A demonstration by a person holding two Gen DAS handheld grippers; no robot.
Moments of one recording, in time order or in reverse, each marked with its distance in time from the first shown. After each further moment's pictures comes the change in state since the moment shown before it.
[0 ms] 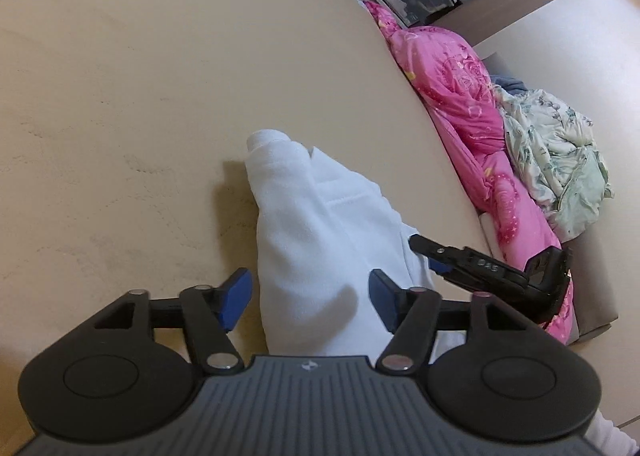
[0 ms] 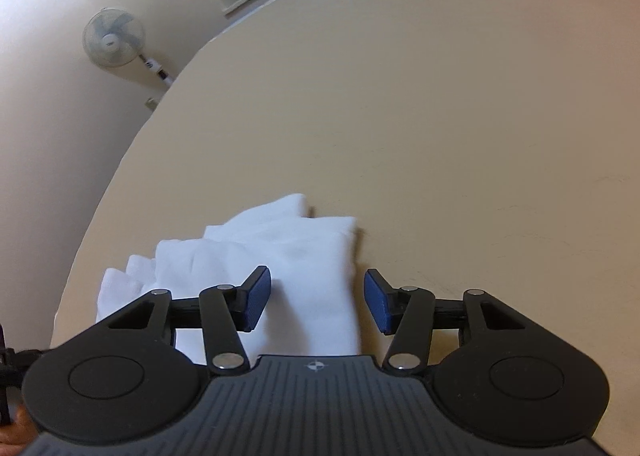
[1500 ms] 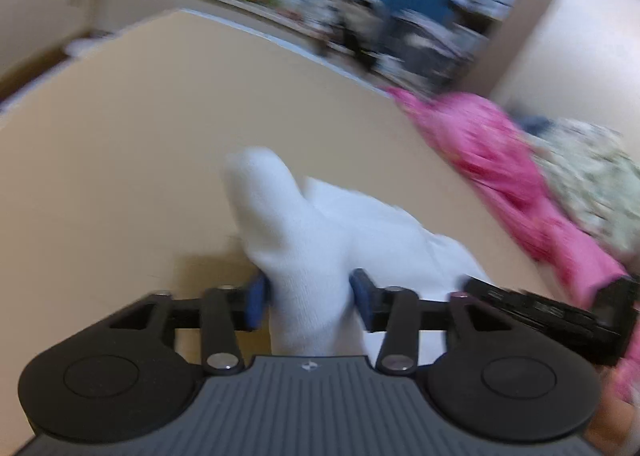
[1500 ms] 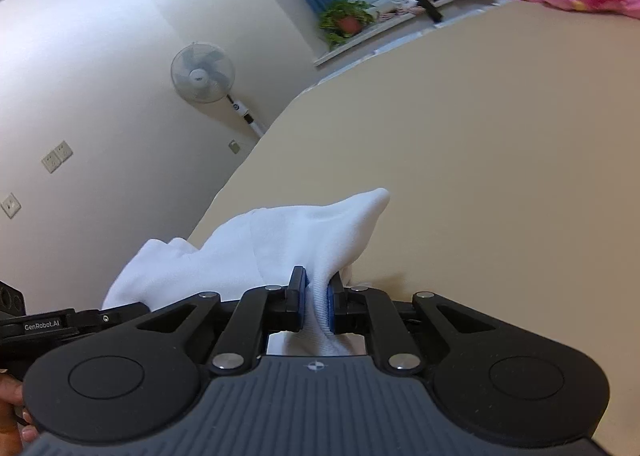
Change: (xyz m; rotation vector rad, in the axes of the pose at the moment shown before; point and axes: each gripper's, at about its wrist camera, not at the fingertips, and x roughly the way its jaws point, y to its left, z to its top) left arm -0.100 0.020 0.052 0.164 -0.322 0.258; right arm 0.011 0.124 0.007 -0.100 -0.155 0.191
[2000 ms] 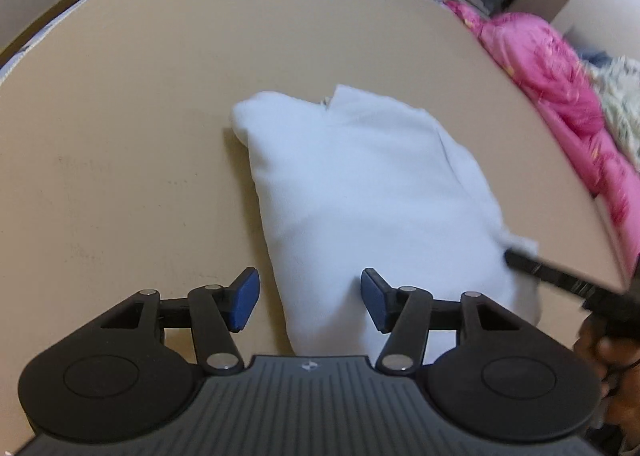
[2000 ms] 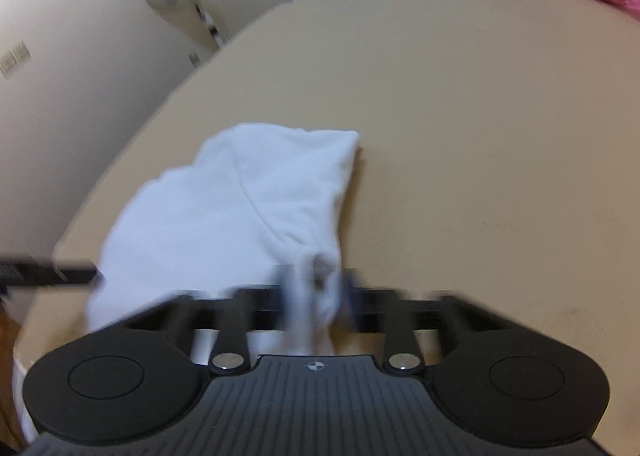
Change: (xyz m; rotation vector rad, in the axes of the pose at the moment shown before) left arm 0.001 0.020 -0.046 0.037 0.293 0.106; right arm 0.004 0.011 -0.054 -0.036 0.156 -0.124
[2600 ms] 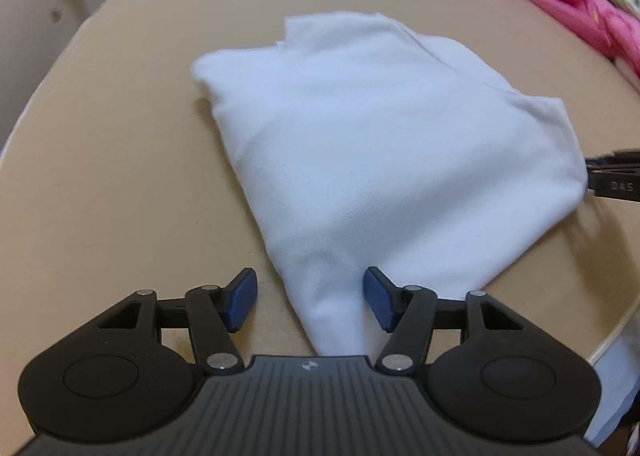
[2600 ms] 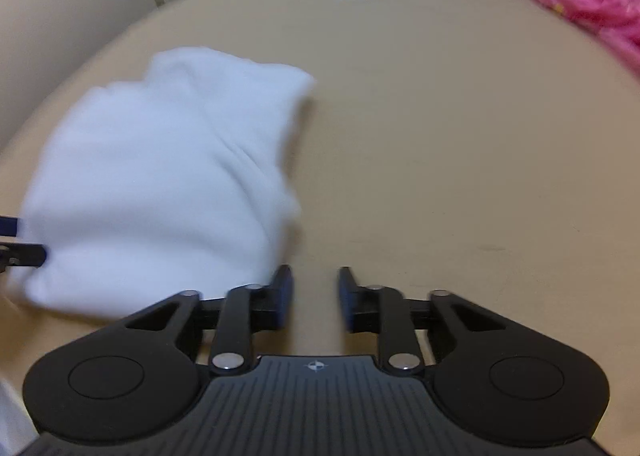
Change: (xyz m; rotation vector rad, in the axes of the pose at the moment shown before) left arm -0.007 -0.045 -0.057 0.334 0.040 0.188; right arm -0.013 0.022 -0.032 -0.189 0.118 -0.296
